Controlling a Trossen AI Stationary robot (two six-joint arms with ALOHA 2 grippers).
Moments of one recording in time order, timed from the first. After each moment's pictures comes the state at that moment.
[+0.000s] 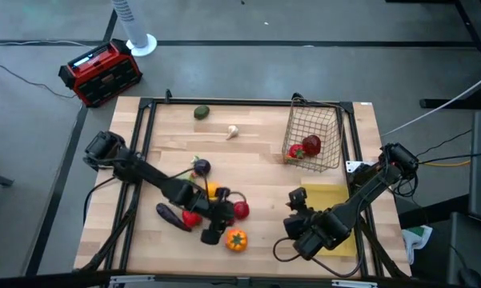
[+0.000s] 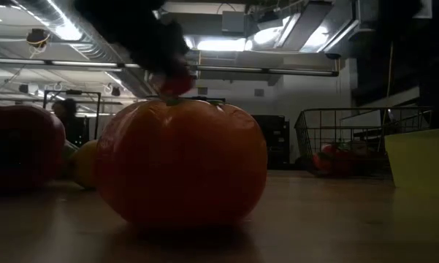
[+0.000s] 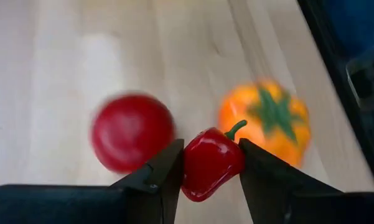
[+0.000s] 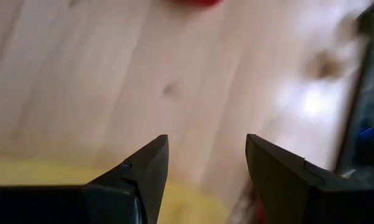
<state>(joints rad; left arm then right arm) -0.41 1.72 1.12 -0.26 -0.13 -0.26 0.75 1.72 1.38 -1.12 0.59 0.26</state>
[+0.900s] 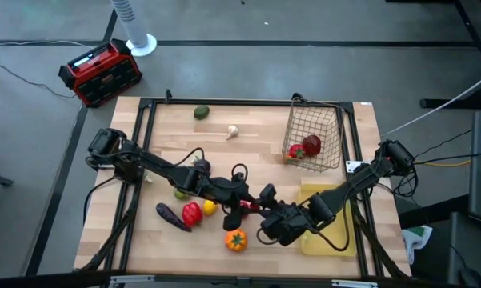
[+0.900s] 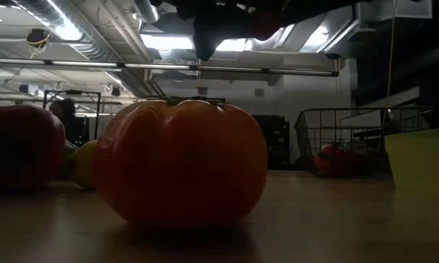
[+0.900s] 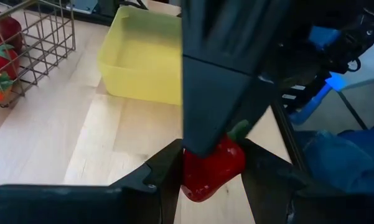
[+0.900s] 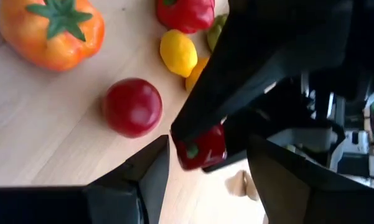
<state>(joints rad) -0.28 1.72 1.13 0.12 -0.11 -0.35 0.58 1.72 1.38 -0.57 0.65 -0.43</state>
